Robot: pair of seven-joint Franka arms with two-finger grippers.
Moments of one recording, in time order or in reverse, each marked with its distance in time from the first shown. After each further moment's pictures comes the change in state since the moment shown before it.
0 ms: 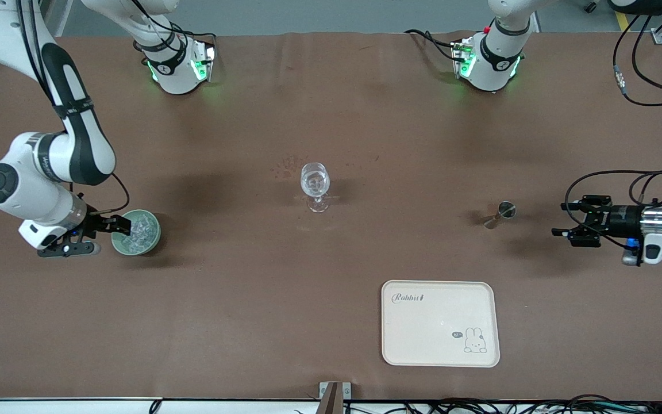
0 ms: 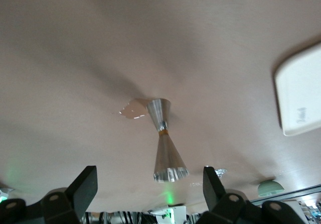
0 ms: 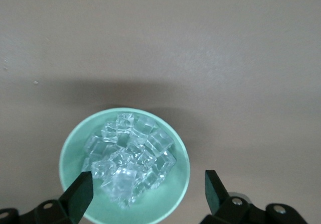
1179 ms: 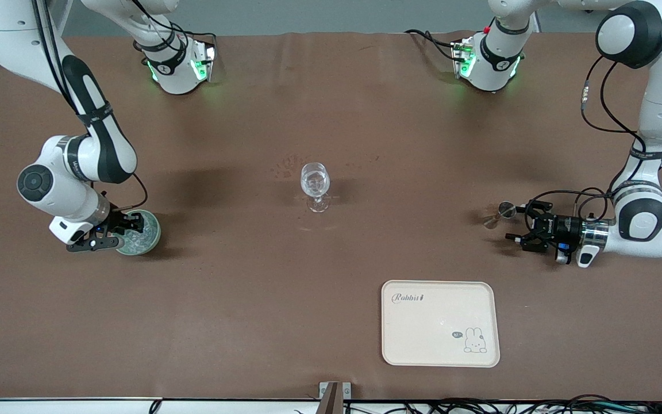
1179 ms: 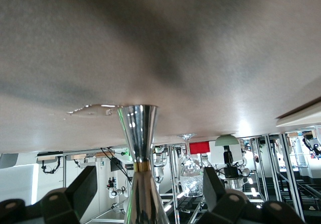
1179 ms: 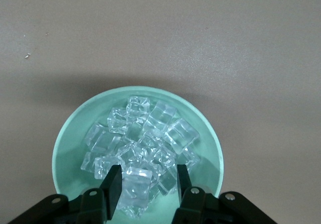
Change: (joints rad) left arm -0.006 0.244 -0.006 -0.001 -0.271 -0.056 -0.016; right arm 0.015 0.022 0.010 -0.082 0.000 0.092 -0.005
